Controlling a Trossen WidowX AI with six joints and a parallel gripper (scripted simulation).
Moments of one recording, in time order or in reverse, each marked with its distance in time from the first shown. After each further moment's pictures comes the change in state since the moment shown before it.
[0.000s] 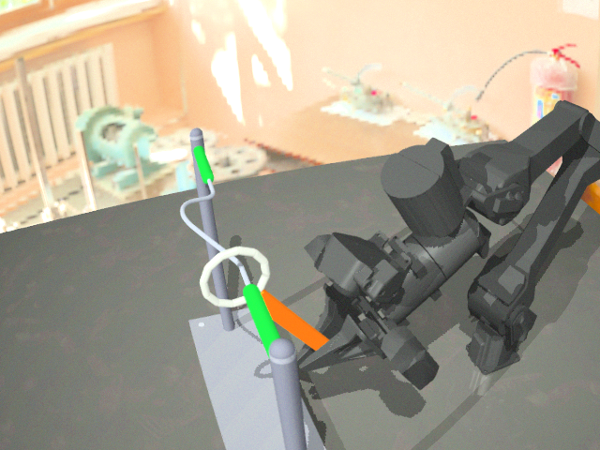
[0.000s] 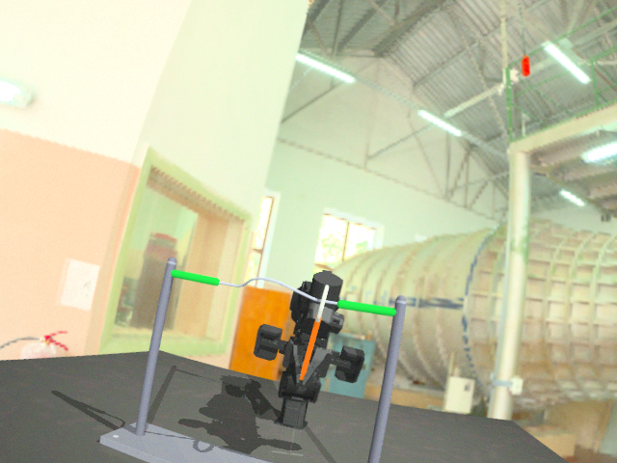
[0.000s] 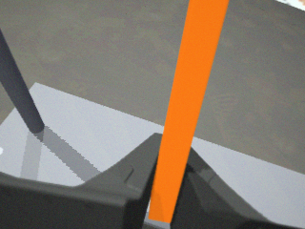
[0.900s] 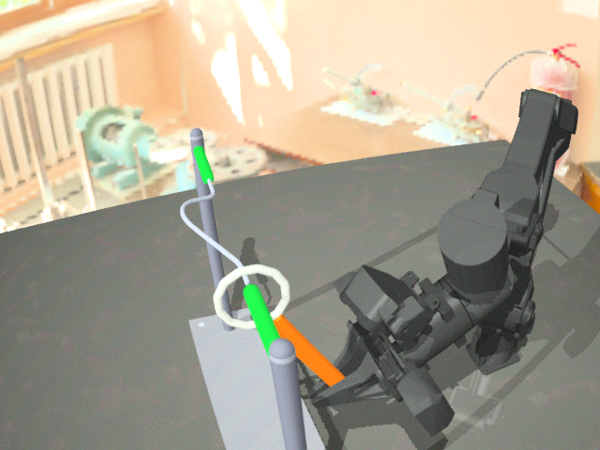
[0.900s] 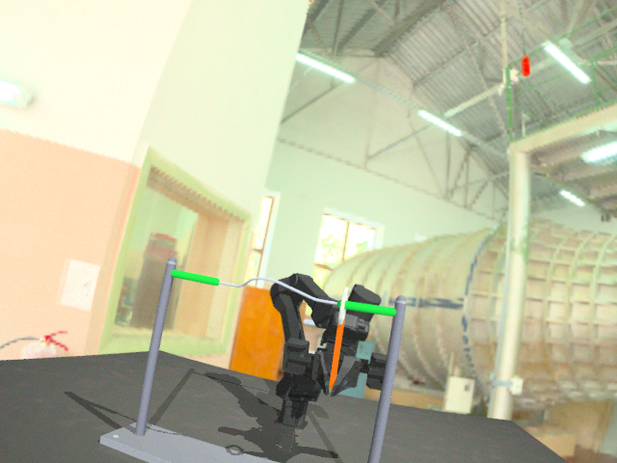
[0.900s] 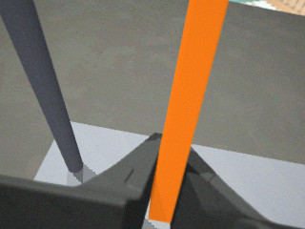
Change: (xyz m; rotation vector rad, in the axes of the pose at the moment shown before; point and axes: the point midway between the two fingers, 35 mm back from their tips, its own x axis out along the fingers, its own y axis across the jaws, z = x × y) arm 0.007 0.049 0.004 0.138 -0.086 -0.062
